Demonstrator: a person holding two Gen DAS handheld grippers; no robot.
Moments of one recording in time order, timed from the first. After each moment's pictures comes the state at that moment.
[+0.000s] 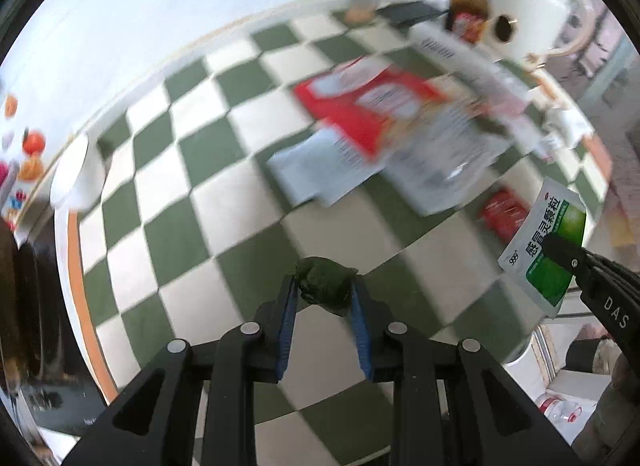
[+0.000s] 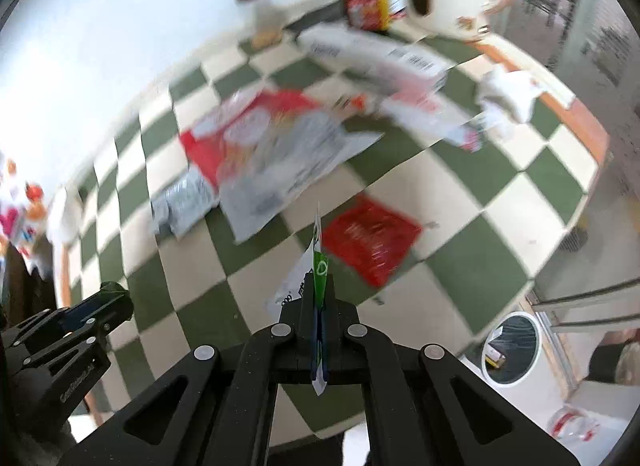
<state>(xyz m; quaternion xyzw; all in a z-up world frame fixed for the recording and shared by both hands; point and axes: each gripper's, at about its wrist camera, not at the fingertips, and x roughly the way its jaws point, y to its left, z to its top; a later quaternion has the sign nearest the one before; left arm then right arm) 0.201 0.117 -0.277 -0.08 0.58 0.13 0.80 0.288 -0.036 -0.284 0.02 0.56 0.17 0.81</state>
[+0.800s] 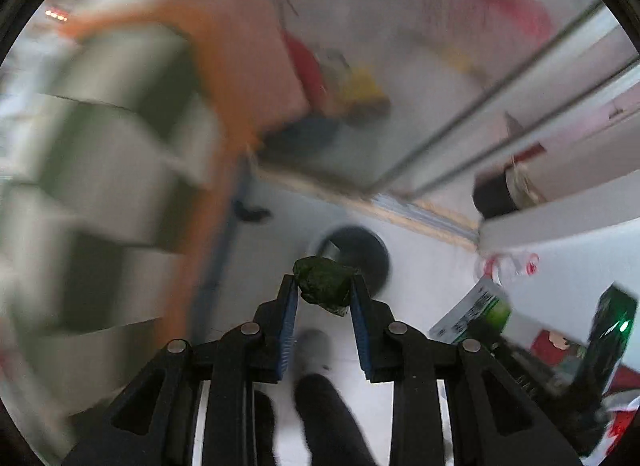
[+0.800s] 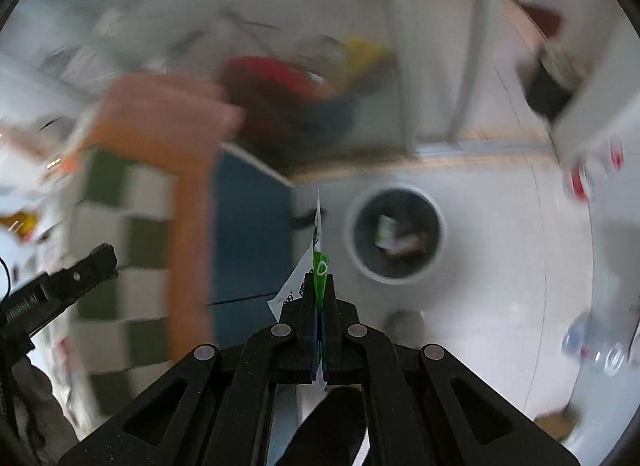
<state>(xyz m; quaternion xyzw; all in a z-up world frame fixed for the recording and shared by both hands) 0.333 -0.342 -0.422 0.05 0.65 -0.24 0.72 0.164 -0.531 -0.480 0.37 0.56 -0.19 0.72</state>
